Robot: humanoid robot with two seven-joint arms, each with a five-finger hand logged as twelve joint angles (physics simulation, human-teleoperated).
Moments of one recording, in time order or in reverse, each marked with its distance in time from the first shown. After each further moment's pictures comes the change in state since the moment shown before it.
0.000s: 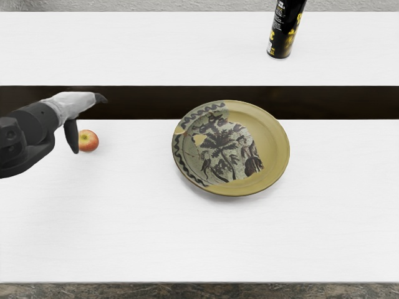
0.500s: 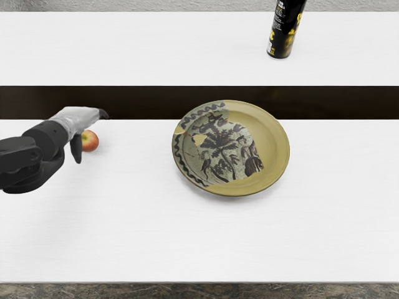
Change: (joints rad) left arm 0.028 -0.074 0.100 0.085 0.059 0.073 0.000; right arm 0.000 0.000 0.000 0.000 0.000 0.000 0.000
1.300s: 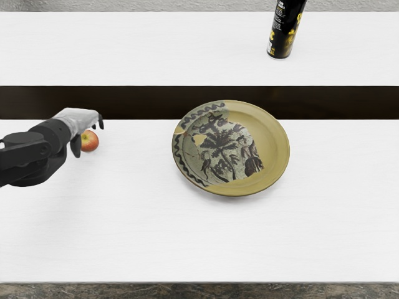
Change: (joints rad) left arm -0.027 -0.058 0.037 0.099 -0.004 -0.069 0.000; right arm 0.000 0.000 0.000 0.000 0.000 0.000 0.000
